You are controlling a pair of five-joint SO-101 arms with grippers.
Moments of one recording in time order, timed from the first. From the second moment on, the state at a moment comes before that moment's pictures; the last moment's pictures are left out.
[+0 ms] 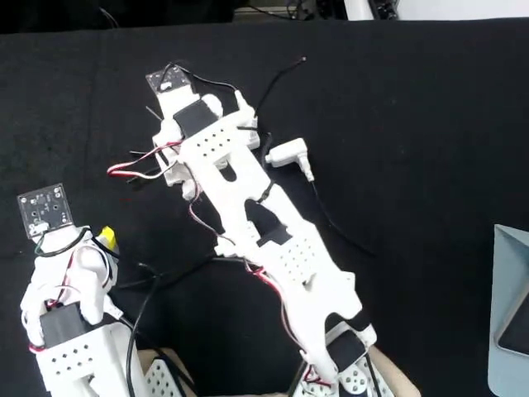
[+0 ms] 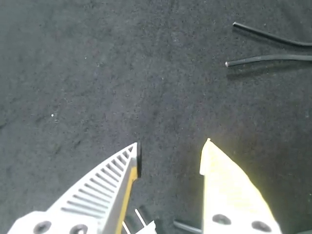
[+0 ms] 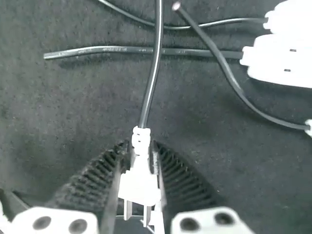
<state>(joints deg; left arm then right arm) -28.1 -89.0 80.5 61.5 -4.7 -37.3 51.2 -61.1 98.9 -13.1</state>
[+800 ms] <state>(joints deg) -28.1 -89.0 80.5 61.5 -4.7 -34.9 21.8 -4.7 76.9 -13.0</state>
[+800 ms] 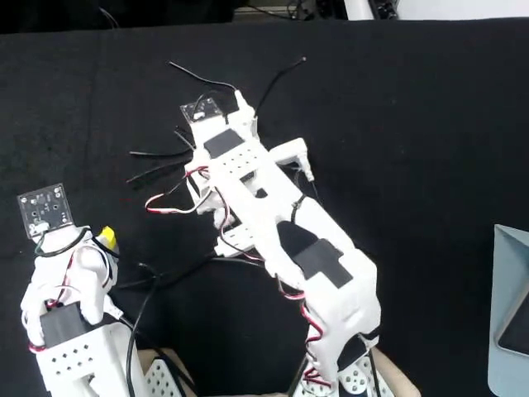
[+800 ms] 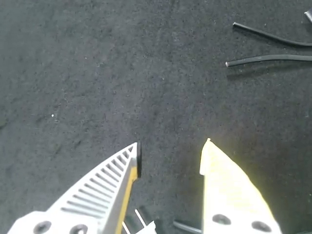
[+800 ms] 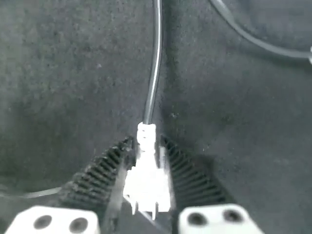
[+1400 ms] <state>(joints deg) -28.1 -89.0 80.5 61.5 -4.7 -32.9 21.0 -1.2 75.2 -13.0</state>
